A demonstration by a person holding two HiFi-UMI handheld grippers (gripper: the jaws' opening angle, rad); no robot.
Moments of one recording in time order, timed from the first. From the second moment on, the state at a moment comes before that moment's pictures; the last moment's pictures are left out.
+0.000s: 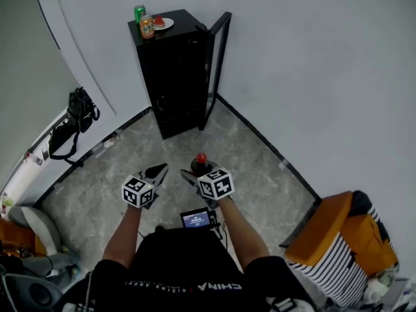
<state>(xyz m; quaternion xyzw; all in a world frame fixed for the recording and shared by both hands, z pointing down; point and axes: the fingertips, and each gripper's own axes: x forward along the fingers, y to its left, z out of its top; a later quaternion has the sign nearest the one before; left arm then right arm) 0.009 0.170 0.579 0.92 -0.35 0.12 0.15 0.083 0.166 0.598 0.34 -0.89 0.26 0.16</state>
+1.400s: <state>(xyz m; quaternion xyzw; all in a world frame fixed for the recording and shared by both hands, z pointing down) -0.056 -0.032 0.606 0.92 -0.32 0.11 0.19 0.076 -0.023 0.608 0.44 -0.84 0.30 0.14</state>
